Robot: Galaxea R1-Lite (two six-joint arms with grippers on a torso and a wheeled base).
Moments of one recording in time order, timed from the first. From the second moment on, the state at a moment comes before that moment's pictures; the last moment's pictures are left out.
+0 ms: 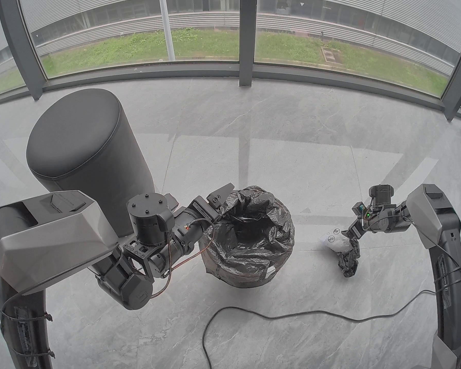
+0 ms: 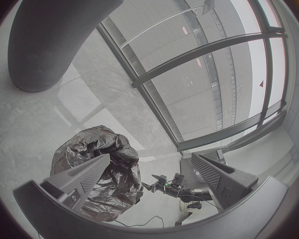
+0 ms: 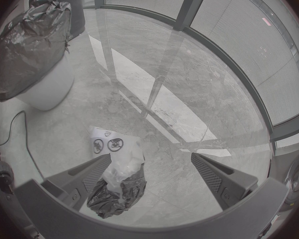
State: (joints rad) left arm -0.53 2.23 -0.86 -1.37 -0.04 -0.94; right arm -0.10 2.78 -1.80 -0.28 0.12 -0.72
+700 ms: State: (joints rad) left arm -0.51 2.24 -0.78 -1.42 0.00 -0.94; right arm -0.10 3.06 -2.00 -0.23 0.22 -0.72
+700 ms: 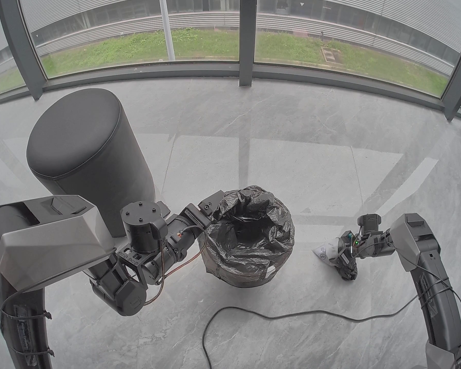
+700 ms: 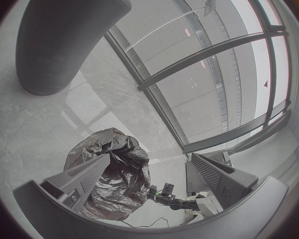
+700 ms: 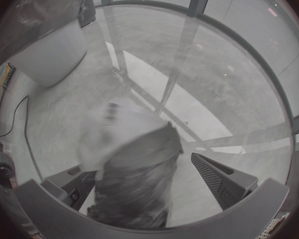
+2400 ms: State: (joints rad) left arm -0.48 2.07 -0.68 -1.48 0.02 -0.82; right arm 0.45 2.21 -2.00 0.37 0.37 -0.27
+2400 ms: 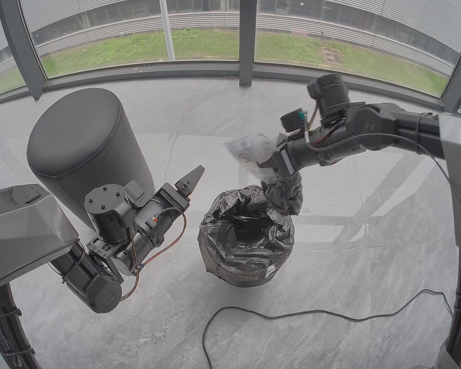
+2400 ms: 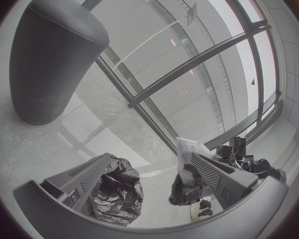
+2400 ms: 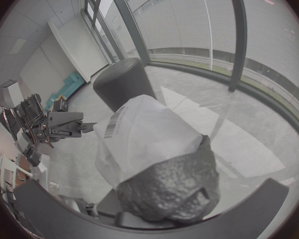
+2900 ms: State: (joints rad) left arm -0.47 2.04 -0.65 -1.50 0.07 -0.79; right arm 0.53 2.49 -2.00 0.05 0.37 -0.41
